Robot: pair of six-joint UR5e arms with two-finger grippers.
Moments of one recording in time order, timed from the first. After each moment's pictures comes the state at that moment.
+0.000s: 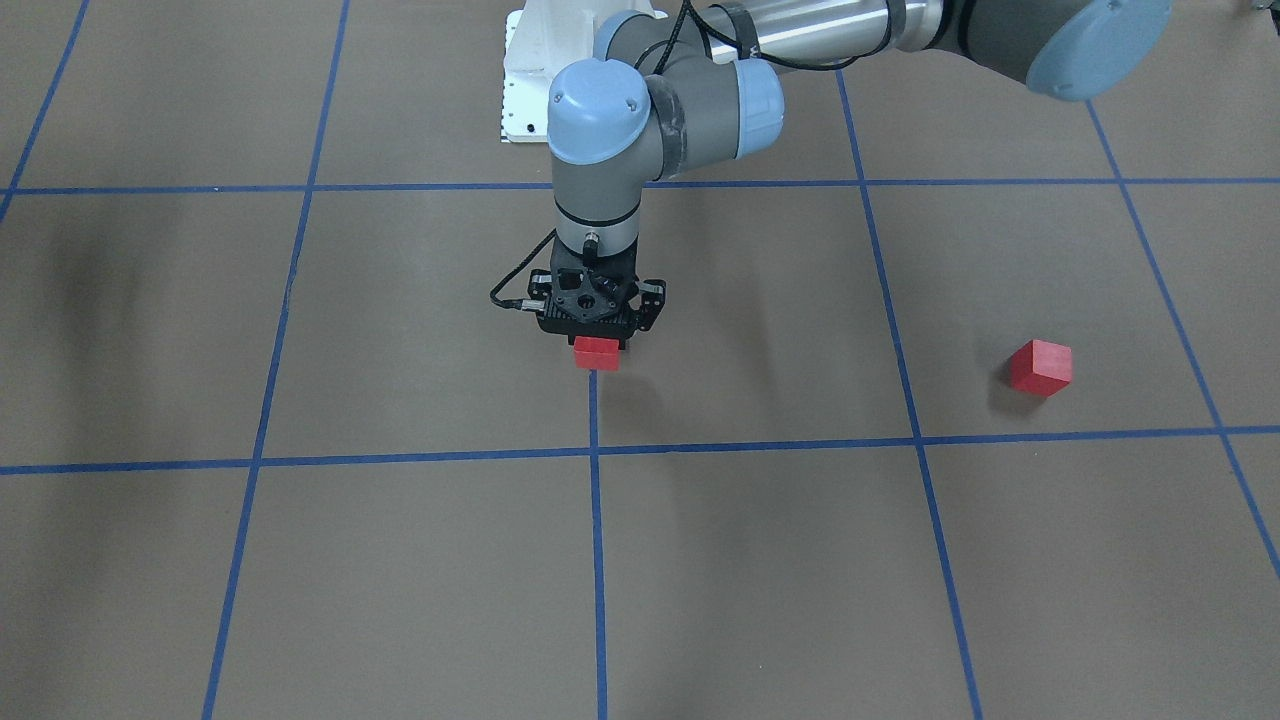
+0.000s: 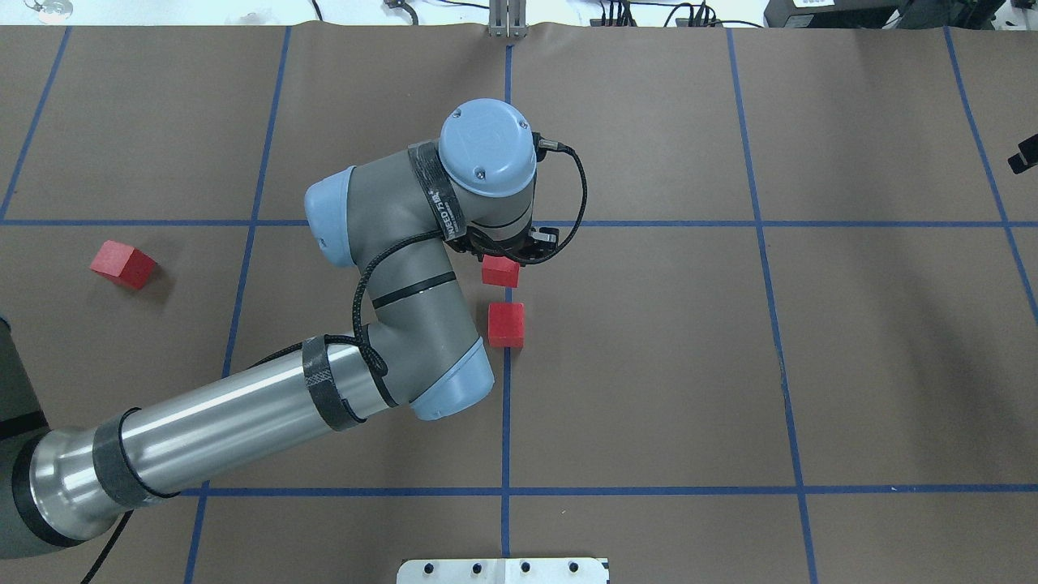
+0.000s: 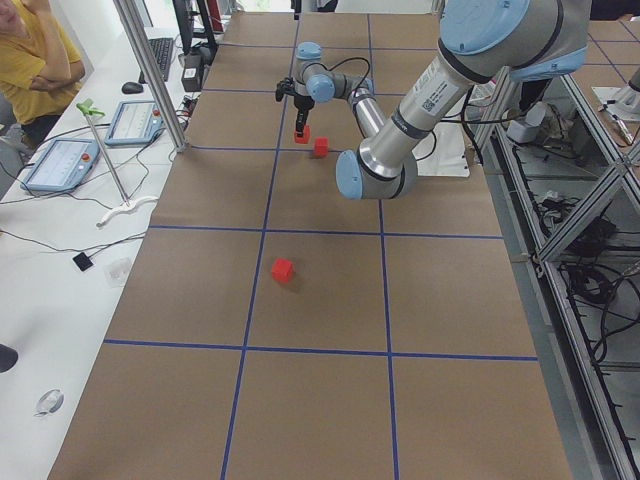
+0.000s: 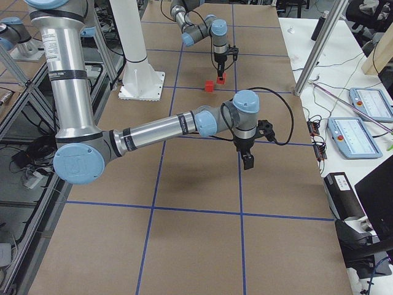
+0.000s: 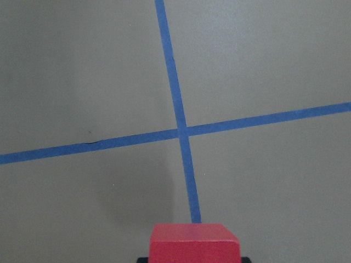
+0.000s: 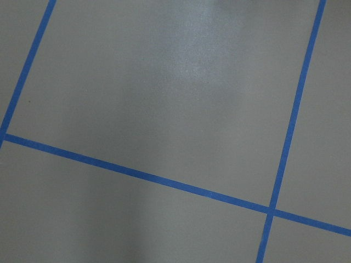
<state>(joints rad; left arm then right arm) -0.54 -2.53 -1.41 -1.58 -1.82 -1.09 1.37 -1.45 1.75 -1.54 2.23 0.11</state>
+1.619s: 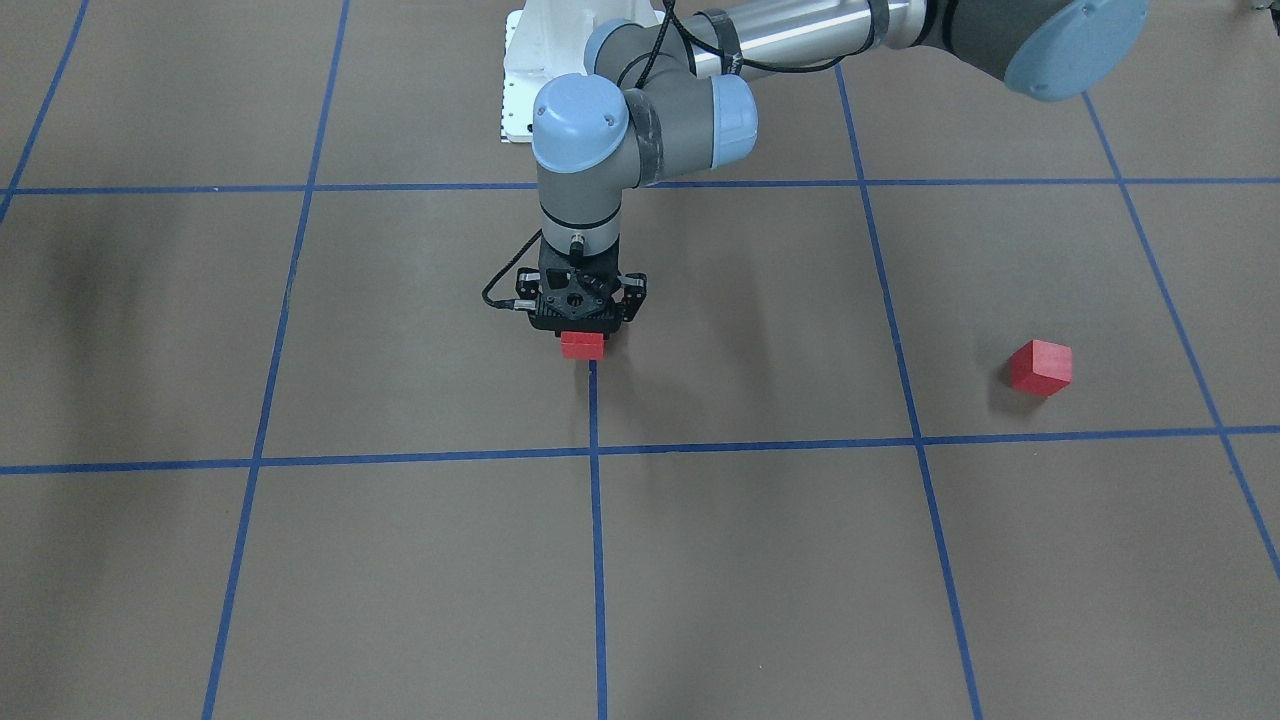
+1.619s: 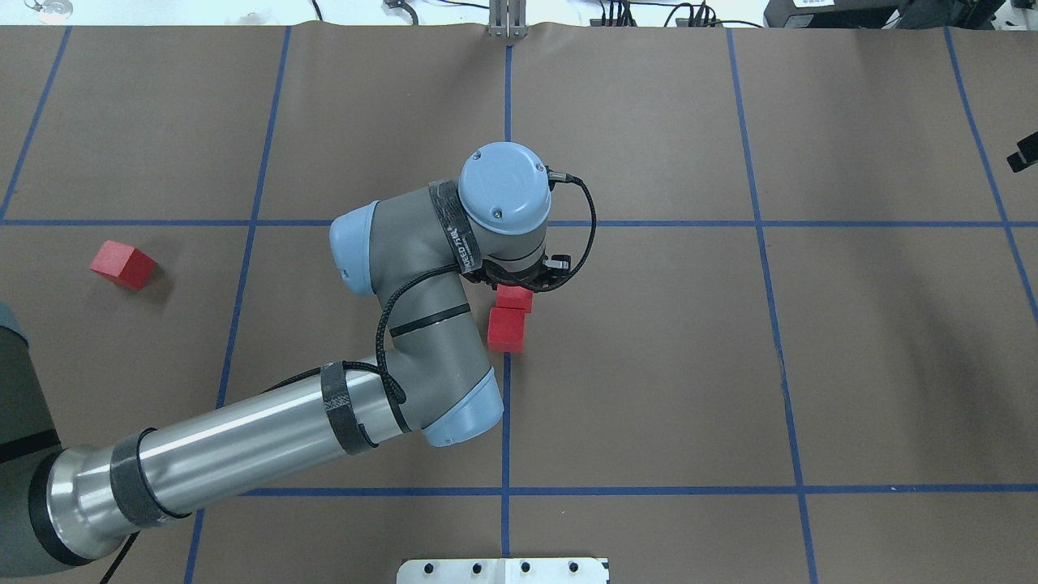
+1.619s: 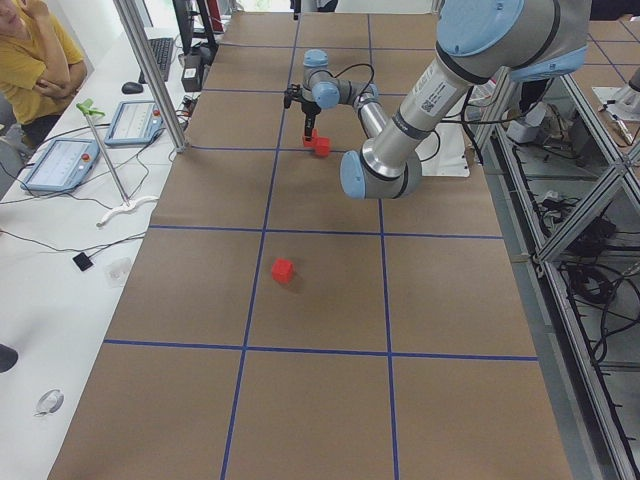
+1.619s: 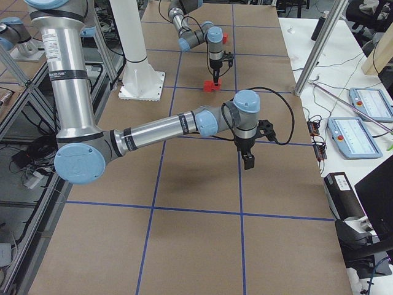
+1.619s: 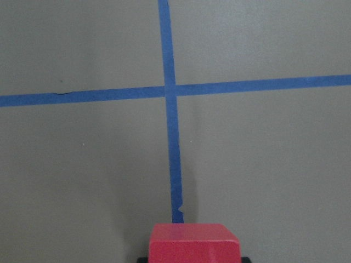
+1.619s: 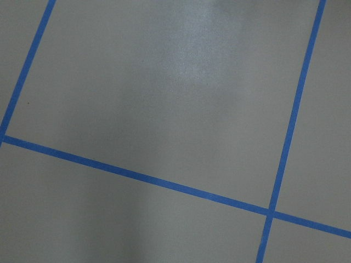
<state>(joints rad) -0.50 -2.53 -1.36 -1.64 -1.82 -1.15 1.37 -1.44 1.75 -1.54 2.22 0.11</state>
